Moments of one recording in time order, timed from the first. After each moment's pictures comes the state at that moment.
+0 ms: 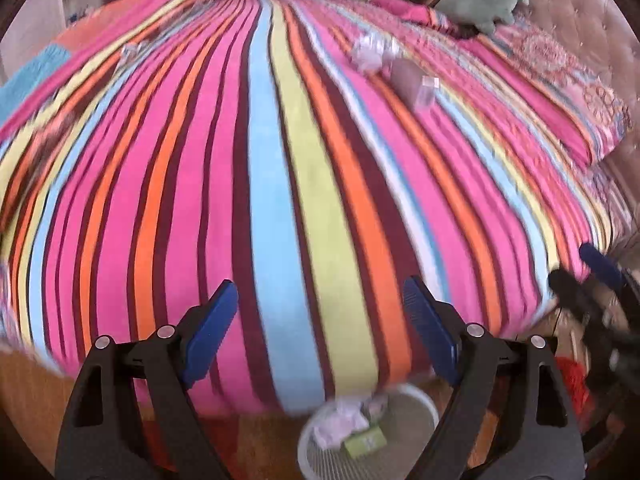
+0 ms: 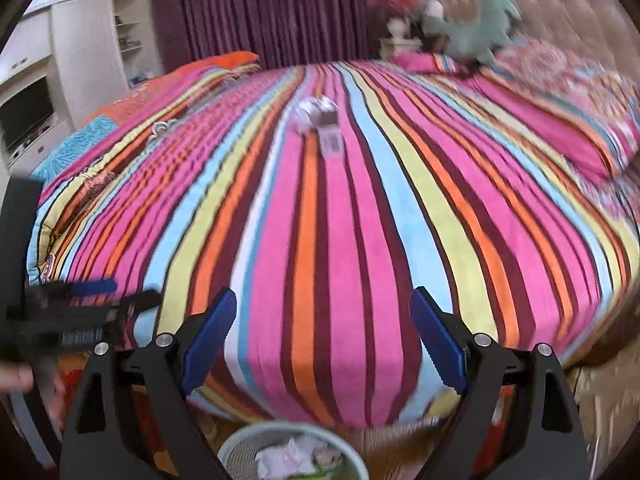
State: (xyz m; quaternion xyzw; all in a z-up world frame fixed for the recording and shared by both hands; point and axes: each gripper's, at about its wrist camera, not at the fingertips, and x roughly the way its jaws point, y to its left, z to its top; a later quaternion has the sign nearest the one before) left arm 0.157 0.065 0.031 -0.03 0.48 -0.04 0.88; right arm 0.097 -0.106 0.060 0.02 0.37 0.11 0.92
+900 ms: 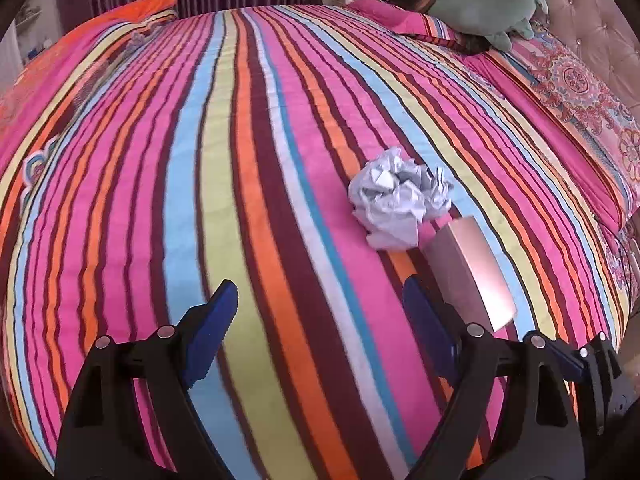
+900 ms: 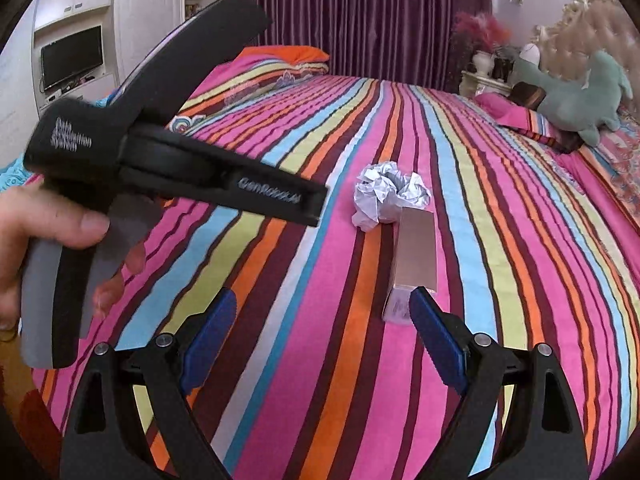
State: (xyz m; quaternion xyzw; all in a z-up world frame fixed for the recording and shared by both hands) left arm 0.435 0.037 0.044 0.00 0.48 -0.08 0.87; right arm 0.278 -0.054 0.059 -0.07 0.35 0.20 0.91
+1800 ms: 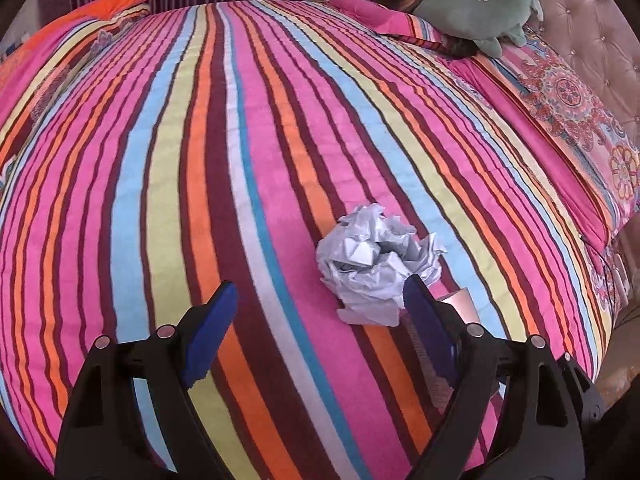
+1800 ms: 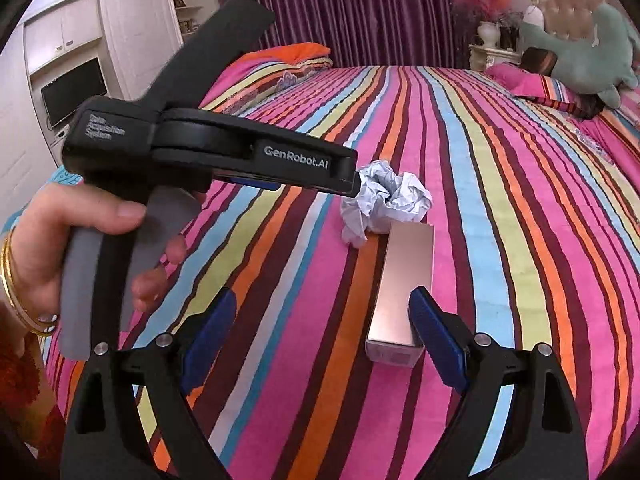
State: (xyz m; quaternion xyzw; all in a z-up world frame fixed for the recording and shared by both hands) left arm 0.492 0.021 0.039 -0.03 0.49 -0.13 0.86; right arm 0.303 -0.063 0.052 -0.01 0.36 0.24 0.90
